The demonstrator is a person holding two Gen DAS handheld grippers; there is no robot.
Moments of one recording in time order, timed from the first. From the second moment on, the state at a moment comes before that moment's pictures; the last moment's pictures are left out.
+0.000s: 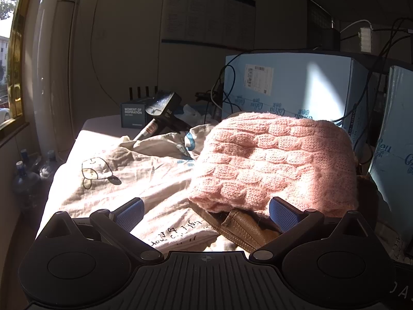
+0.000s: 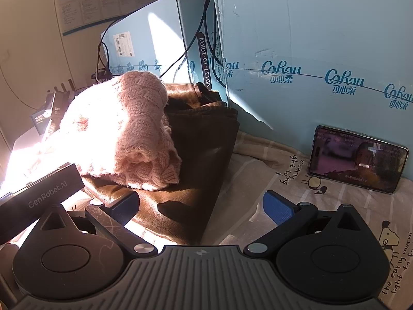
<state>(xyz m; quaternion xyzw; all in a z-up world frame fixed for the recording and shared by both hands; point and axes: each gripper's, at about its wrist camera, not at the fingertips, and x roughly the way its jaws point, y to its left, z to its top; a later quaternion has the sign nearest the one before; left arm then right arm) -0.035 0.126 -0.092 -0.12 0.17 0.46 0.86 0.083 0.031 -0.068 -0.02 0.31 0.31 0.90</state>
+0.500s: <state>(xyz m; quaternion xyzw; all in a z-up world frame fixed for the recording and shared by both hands) -0.036 0.129 -0.092 -0.13 0.17 0.47 0.86 0.083 0.026 -0.065 0.00 0.30 0.31 0.90</state>
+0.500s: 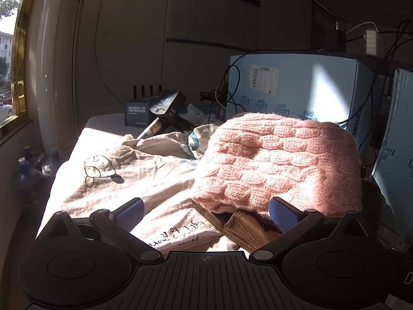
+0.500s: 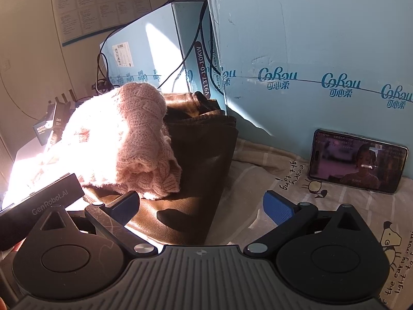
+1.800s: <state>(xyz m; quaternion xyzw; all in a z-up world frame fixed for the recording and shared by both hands) -0.037 0.128 -0.093 -0.13 0.17 0.47 0.86 0.077 0.019 -0.058 0.02 0.26 0.32 0.91</state>
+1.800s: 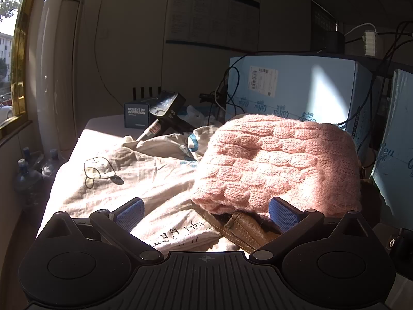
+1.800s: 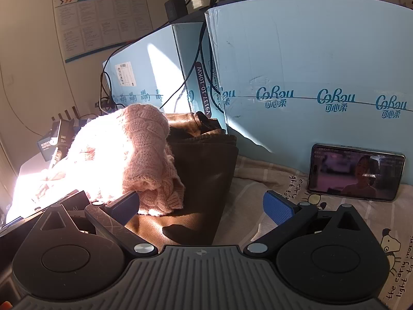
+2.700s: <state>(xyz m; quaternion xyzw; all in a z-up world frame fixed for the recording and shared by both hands) -0.037 0.127 -0.093 -0.13 0.17 0.47 0.86 0.075 0.022 -0.059 0.02 0.26 0.32 0.91</state>
